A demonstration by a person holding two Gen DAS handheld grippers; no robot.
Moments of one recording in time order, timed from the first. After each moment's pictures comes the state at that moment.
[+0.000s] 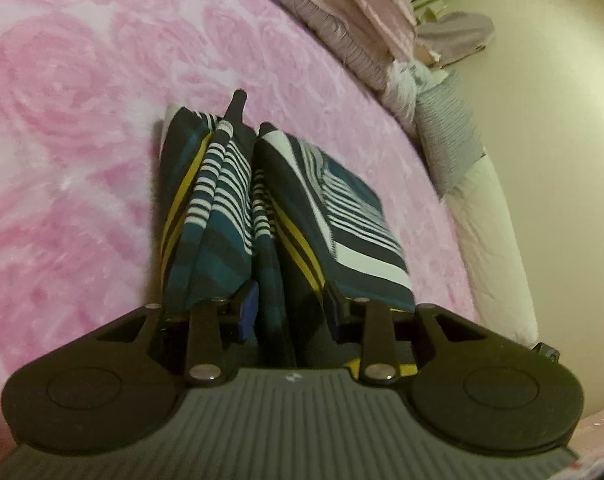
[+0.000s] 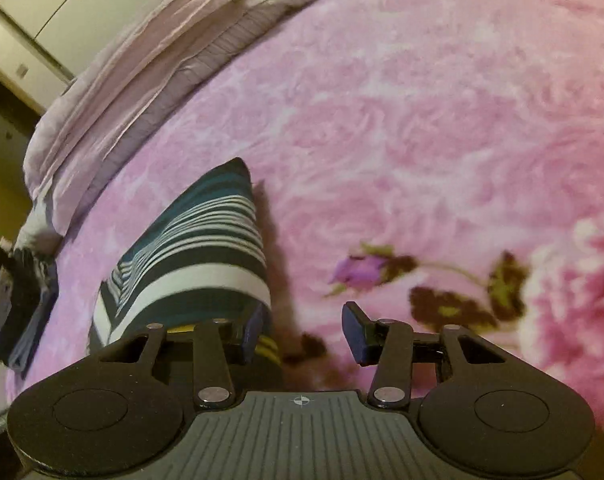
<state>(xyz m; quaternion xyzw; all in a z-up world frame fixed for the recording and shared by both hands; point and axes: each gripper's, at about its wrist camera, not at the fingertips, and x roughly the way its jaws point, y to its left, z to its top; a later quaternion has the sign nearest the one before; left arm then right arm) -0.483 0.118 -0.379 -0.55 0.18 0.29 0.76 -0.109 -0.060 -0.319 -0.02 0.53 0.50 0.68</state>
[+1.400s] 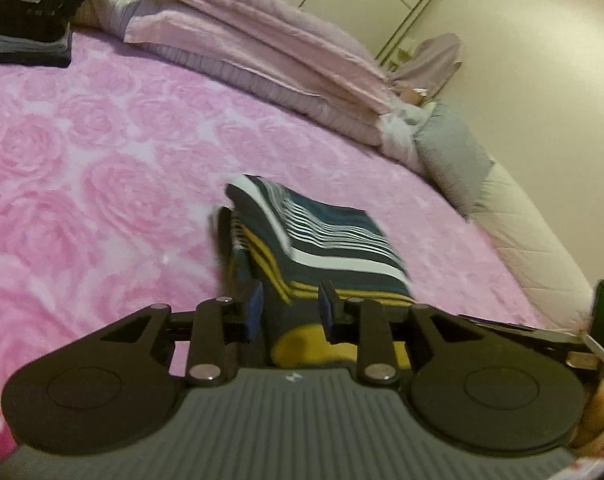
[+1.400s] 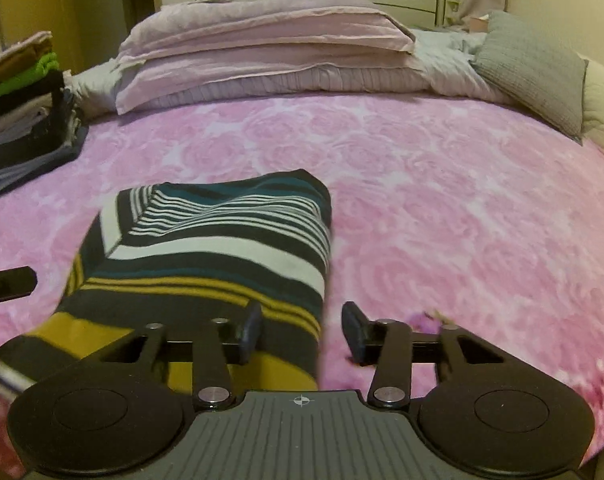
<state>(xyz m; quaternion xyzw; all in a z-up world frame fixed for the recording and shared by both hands) -0.549 0.032 -0.315 -0.38 0.14 0.39 0.83 -0.243 -0.055 -0.290 -0.23 0.31 0.60 0.70</state>
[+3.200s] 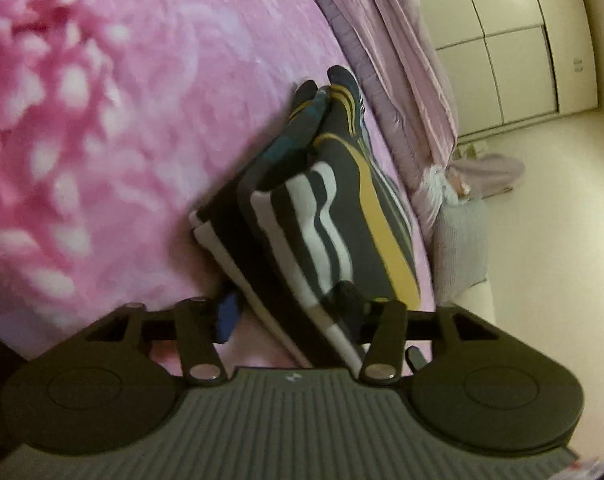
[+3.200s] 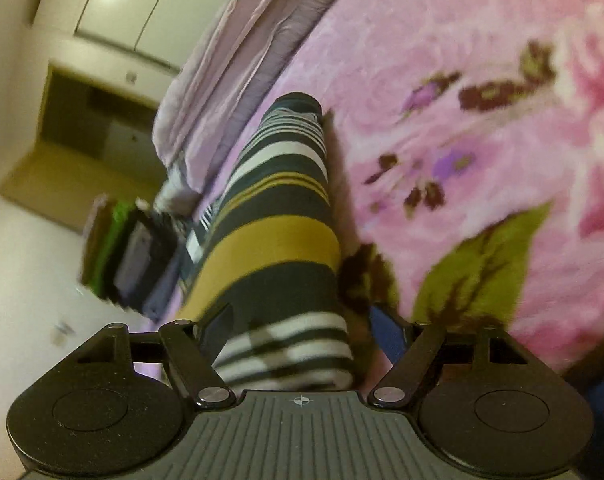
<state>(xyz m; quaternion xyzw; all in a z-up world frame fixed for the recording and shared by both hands) -0.549 -0.062 -0.422 -0.63 -0.02 0.41 0.66 -0.157 -0.131 -0.393 0.14 0.58 0.61 0.51</state>
